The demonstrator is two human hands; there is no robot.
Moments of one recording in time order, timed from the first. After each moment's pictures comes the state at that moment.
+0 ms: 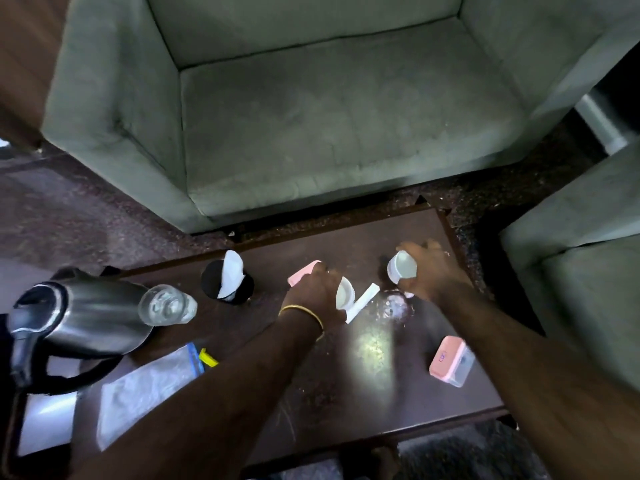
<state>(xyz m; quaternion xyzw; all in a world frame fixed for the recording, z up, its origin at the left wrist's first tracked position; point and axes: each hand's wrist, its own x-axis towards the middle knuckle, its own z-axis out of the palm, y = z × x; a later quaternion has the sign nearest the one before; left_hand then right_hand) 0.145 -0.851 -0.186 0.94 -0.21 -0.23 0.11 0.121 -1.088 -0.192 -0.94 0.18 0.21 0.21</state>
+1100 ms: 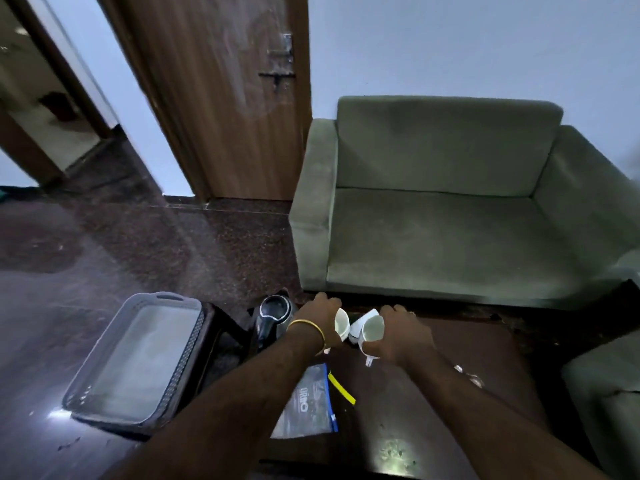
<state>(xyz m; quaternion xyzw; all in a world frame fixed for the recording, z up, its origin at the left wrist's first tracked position) 0.100 -0.559 0.066 0.97 -0.11 -0.17 0.13 0.069 -0.750 0.071 -0.98 0.01 0.15 0.16</state>
